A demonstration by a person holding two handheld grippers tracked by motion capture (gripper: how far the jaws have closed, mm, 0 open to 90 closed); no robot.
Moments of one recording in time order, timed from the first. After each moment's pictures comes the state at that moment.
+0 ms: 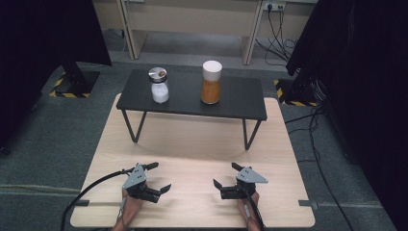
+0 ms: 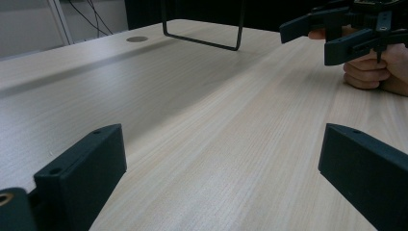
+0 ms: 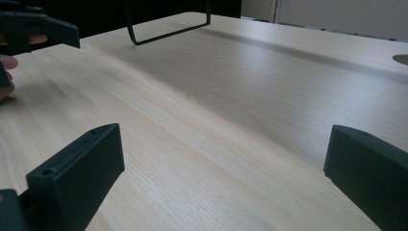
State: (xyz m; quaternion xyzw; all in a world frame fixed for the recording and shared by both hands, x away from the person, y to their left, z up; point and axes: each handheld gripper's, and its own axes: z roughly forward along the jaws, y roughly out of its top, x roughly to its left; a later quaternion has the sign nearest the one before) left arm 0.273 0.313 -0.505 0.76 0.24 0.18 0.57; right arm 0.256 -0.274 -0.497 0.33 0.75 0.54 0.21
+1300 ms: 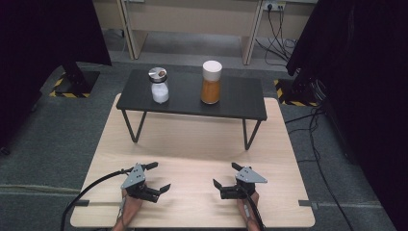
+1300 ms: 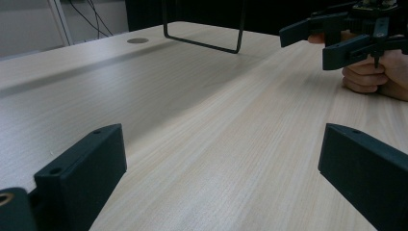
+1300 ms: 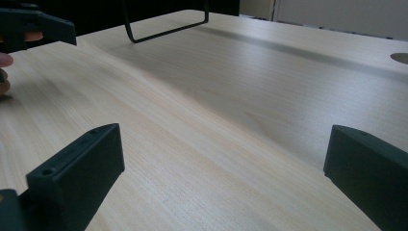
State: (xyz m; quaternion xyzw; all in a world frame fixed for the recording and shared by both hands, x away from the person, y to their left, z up) left arm 0.273 0.315 -0.507 0.76 0.25 0.17 0.58; right arm 0.256 -0.272 -0.496 0.34 0.75 0.54 0.21
